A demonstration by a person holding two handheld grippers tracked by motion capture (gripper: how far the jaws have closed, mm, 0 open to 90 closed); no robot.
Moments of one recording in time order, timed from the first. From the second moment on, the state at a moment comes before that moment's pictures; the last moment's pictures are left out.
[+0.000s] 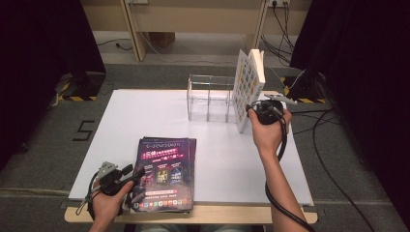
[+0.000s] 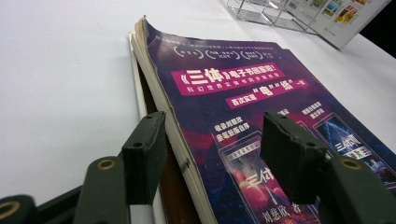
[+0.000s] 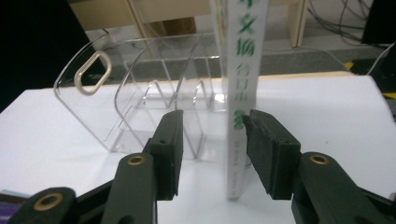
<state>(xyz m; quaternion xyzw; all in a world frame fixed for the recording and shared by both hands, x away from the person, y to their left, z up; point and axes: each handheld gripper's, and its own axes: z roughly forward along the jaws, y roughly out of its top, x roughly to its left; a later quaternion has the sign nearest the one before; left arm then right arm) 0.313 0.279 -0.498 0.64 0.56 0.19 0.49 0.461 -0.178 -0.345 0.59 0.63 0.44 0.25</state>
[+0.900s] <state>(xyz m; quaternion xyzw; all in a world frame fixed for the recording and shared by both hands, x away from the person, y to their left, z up) 0.316 0.282 -0.503 0.64 0.57 0.19 0.48 0.441 -0.119 -0.404 0.55 0.70 0.42 0.16</state>
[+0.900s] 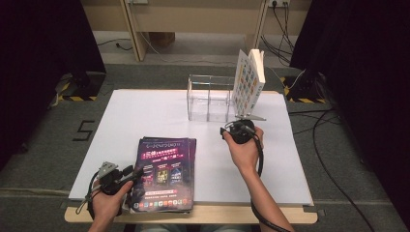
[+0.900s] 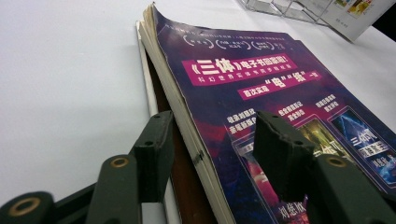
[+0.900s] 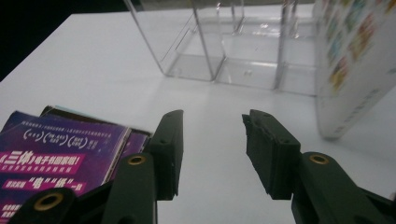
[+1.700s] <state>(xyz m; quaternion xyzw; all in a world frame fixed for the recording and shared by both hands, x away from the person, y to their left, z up) 0.327 0.281 -0.495 0.66 0.58 0.16 0.44 0.432 -0.076 -0.444 0.53 0.75 0.38 0.11</state>
